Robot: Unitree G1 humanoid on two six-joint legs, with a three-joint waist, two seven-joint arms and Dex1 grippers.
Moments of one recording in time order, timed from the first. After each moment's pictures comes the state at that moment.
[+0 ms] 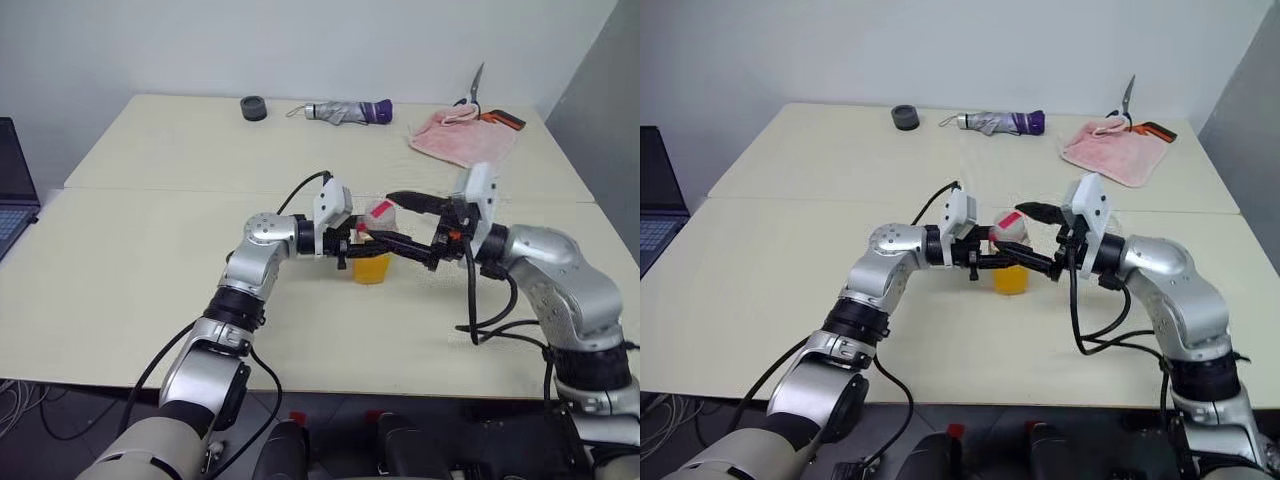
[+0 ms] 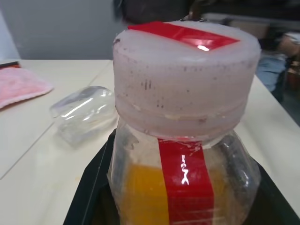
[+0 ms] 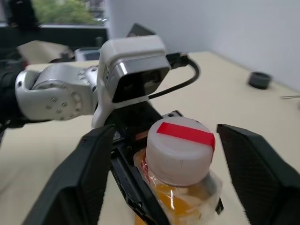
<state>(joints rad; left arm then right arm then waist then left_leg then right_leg) -0.84 0.23 -0.15 0.50 -0.23 0.08 -1.19 -0.47 -0.49 -0.03 -0.45 0.49 0.60 0.73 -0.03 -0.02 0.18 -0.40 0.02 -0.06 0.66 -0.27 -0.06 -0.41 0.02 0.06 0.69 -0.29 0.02</state>
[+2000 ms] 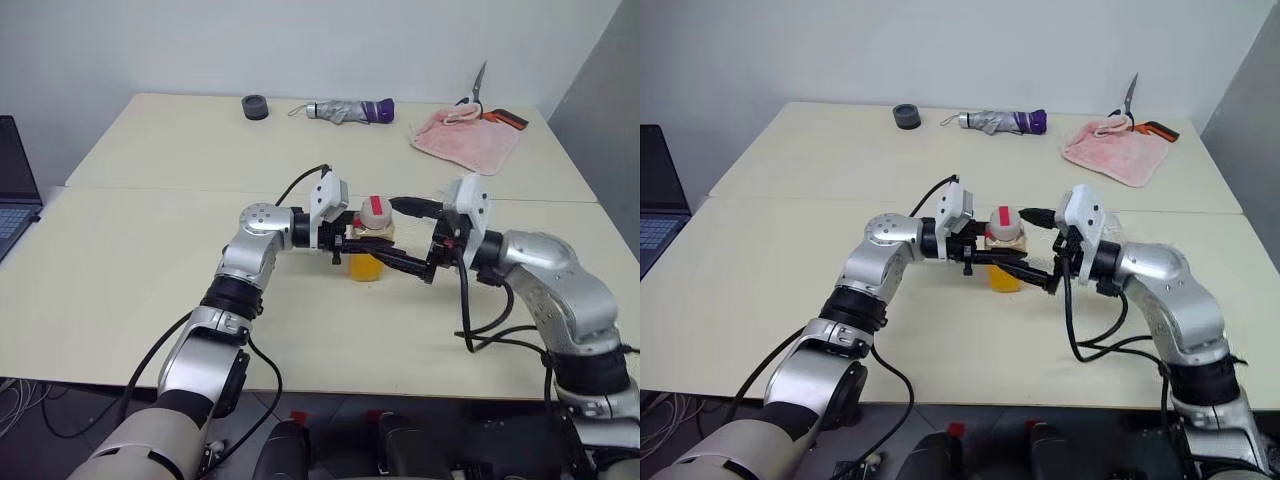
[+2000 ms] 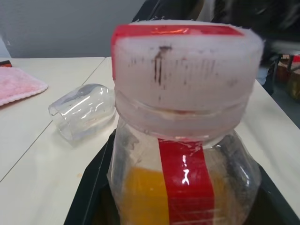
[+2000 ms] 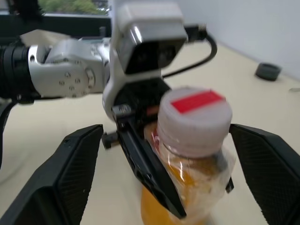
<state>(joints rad) -0.90 0.25 -0.14 0.59 -0.23 0.06 -1.30 -0.47 -0.51 0.02 -0.45 0.46 0.58 0.77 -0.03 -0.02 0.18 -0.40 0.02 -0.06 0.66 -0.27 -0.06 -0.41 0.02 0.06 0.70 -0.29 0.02</state>
